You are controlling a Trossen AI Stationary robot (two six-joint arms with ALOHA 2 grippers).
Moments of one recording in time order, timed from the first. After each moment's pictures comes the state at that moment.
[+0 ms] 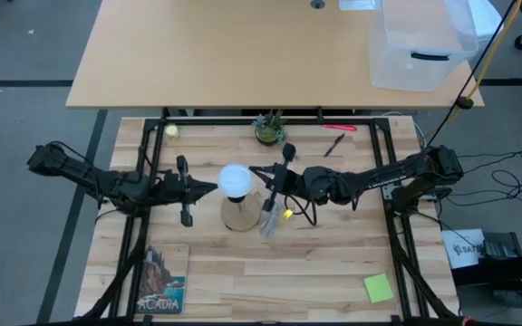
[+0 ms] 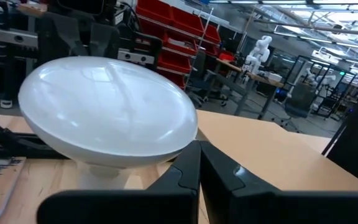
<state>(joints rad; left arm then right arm) -0.32 0.78 0.59 0.20 -0.47 0.06 0.13 1.59 1.09 0.53 0.51 -0.28</state>
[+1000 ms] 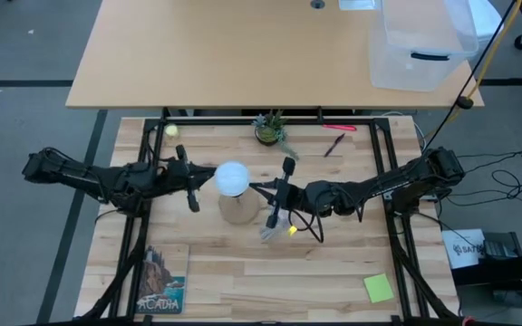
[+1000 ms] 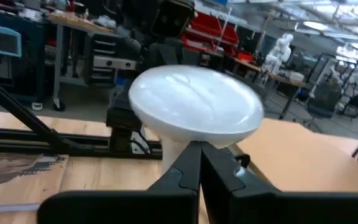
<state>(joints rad) -0.18 0.78 0.59 0.17 -0.45 0.02 0.22 1.59 1.09 0.50 0.54 -0.23</state>
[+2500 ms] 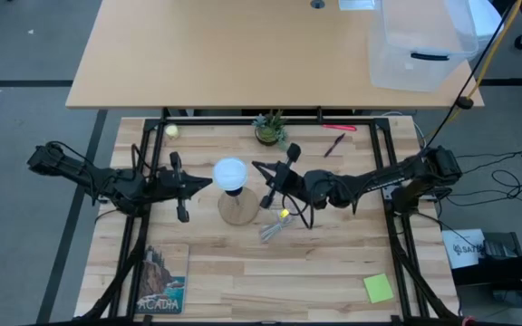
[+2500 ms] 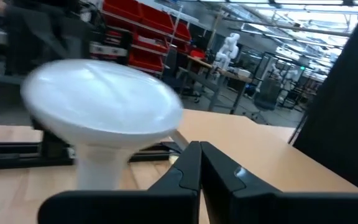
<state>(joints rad) -0.34 0.71 0.59 0.13 -0.53 0.08 0.14 1.60 1.09 0.58 0.67 -0.30</state>
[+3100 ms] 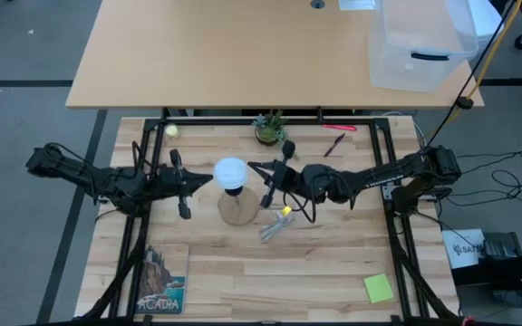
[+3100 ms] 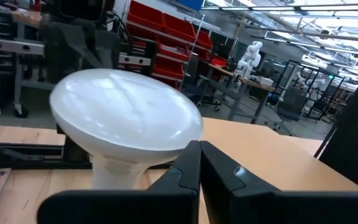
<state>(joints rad) -0.30 0.71 0.59 0.14 -0.52 0.08 0.11 1.60 1.09 0.59 0.51 -0.30</state>
